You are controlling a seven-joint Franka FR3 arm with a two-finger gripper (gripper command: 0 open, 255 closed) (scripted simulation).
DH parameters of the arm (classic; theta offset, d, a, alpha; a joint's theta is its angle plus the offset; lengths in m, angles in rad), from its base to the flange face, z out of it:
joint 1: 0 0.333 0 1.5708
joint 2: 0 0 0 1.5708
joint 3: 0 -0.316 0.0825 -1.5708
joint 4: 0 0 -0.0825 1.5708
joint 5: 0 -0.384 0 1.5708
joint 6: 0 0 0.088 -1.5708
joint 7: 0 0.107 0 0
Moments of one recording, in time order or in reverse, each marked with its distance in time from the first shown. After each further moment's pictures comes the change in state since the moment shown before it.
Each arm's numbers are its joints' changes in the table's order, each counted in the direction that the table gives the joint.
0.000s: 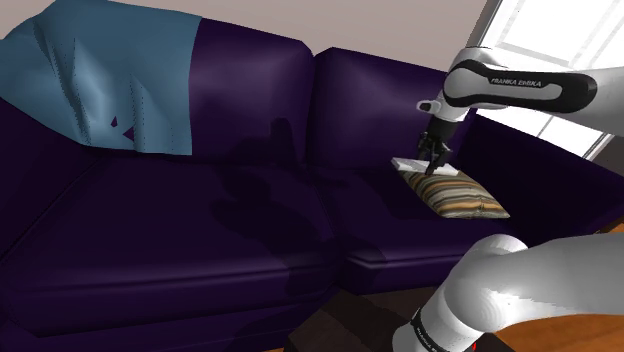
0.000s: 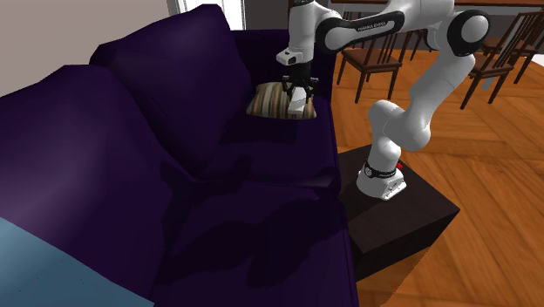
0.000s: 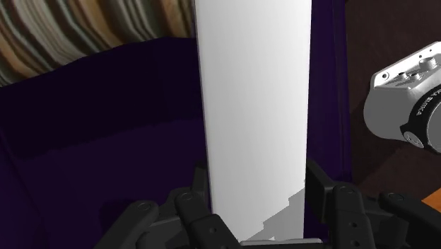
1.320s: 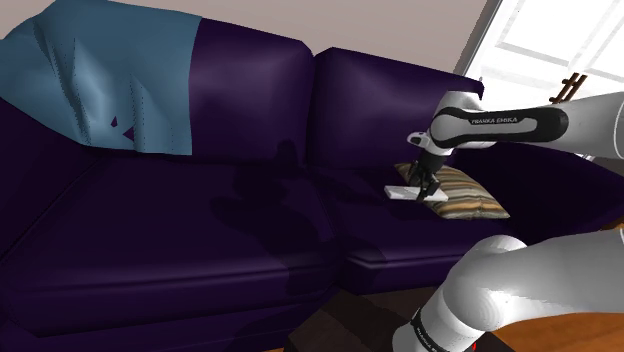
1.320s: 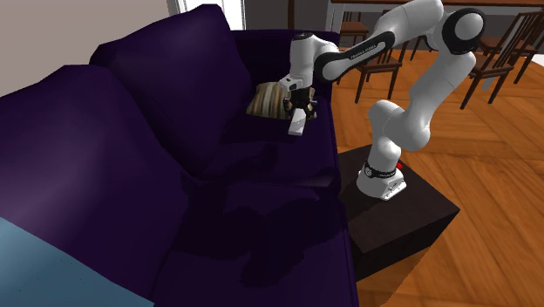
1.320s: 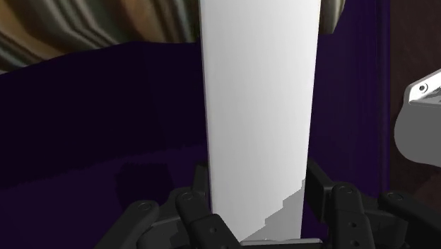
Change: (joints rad) arm -0.028 -0.029 0.100 -0.223 0.076 -0.257 -0.005
